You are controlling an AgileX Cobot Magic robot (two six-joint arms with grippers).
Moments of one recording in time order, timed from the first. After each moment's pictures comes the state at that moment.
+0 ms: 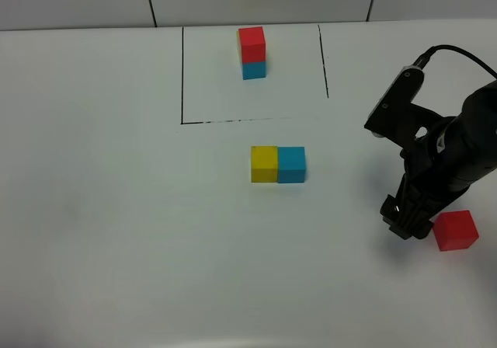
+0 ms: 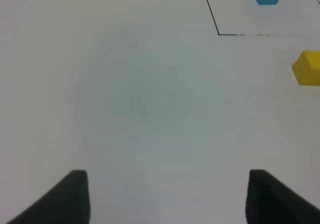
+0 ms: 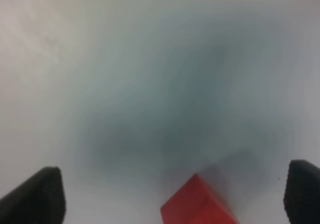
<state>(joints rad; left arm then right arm) -0.02 0.00 -0.50 -0.09 1.04 0.02 0.36 1.52 -0.90 -0.07 0.72 -0.49</state>
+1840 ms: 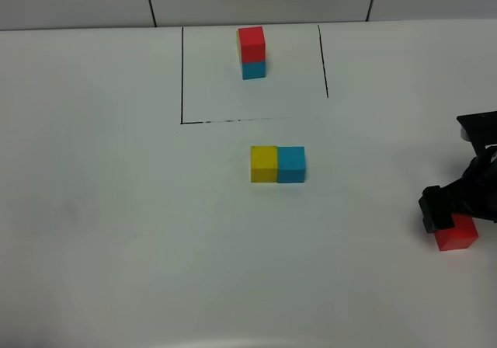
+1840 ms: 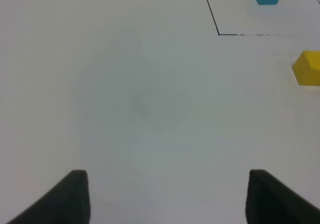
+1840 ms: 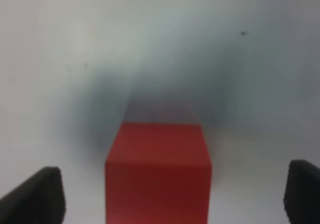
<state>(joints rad) -0.02 0.00 -0.50 -0.09 1.04 0.02 0.01 1.70 -0.80 0.06 0.60 -0.12</state>
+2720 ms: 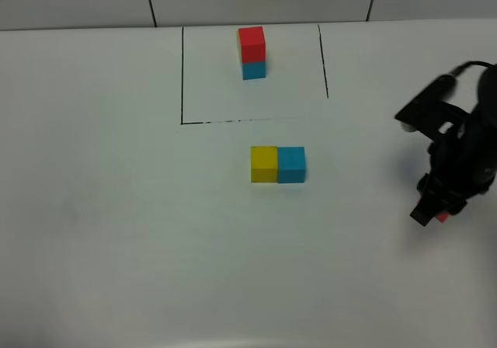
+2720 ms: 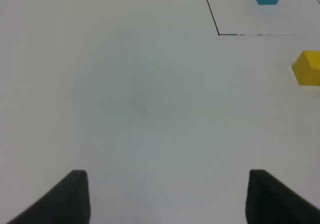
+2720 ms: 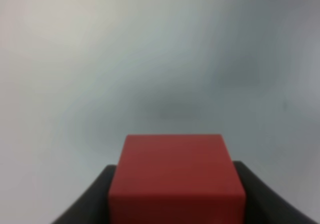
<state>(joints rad) -0.02 0.00 -0.50 -0.09 1.04 0.02 0.21 1.65 -0.98 -0.04 0.84 -0.52</state>
